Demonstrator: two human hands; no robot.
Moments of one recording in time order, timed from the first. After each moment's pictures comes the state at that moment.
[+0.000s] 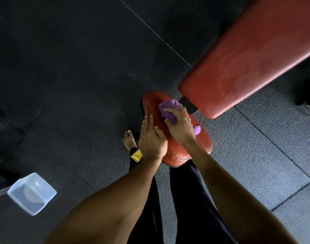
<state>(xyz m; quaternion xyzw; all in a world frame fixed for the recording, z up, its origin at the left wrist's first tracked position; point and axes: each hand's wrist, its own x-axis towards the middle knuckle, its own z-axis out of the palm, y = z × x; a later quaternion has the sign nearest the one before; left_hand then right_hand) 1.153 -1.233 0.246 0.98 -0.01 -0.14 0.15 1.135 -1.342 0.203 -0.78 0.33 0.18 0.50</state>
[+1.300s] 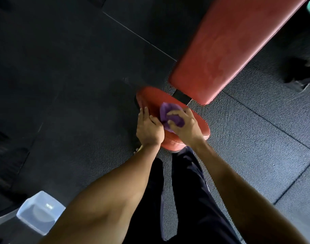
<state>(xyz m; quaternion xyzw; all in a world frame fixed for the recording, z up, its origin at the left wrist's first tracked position) 1.150 -1.227 0.241 0.94 0.04 -0.24 0.22 1.066 -1.338 0.242 -0.79 0.34 0.08 0.50</state>
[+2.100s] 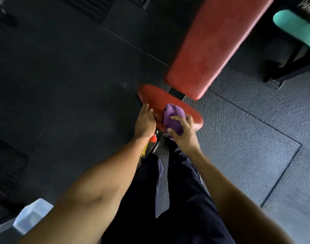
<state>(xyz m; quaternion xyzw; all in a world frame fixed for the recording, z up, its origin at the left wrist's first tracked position) 1.154 -1.176 0.264 0.89 -0.11 -0.36 0.26 1.003 -1.276 0.291 -0.78 0.37 0.01 0.51</state>
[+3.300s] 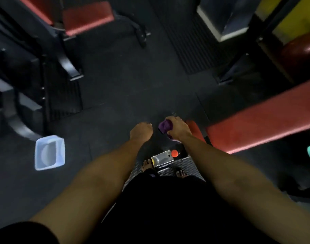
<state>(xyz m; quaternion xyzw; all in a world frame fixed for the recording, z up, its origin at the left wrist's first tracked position) 1.123 -1.001 0.471 0.93 0.12 -0.28 0.20 1.132 -1.185 0.471 -0.92 0.01 0.28 0.27</state>
